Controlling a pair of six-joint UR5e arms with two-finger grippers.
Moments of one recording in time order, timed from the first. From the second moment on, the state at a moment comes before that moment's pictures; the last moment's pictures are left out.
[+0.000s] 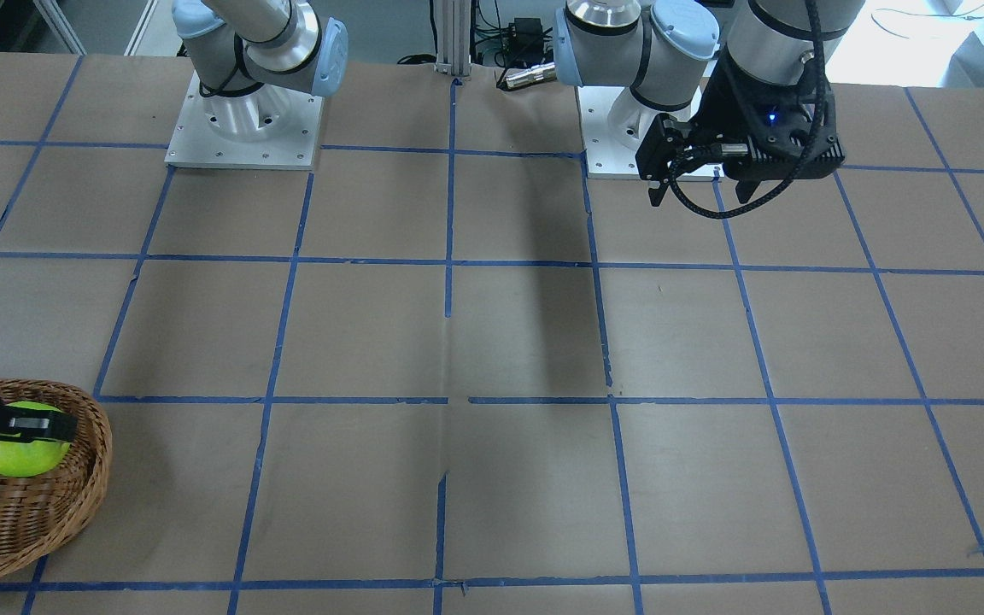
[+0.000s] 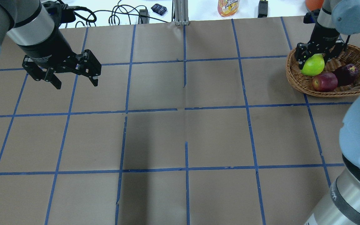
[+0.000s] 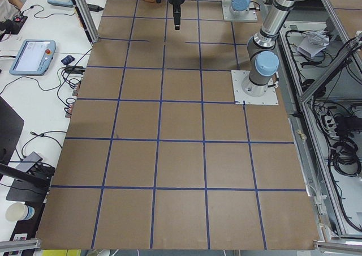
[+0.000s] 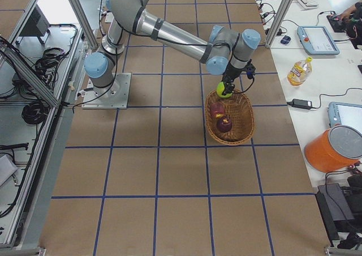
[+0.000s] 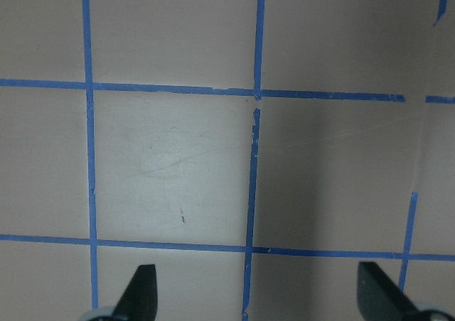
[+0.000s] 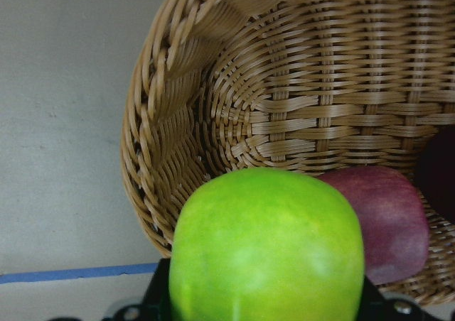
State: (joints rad) left arm -1.55 -1.52 -1.58 -1.64 1.59 -0.04; right arm 1.28 -1.03 1.38 -1.75 -1.71 -0.25
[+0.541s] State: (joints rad) left arm -1.55 -1.52 -1.58 -1.64 1.59 -0.04; right arm 1.28 -1.07 1.43 -1.83 -1.70 -0.25
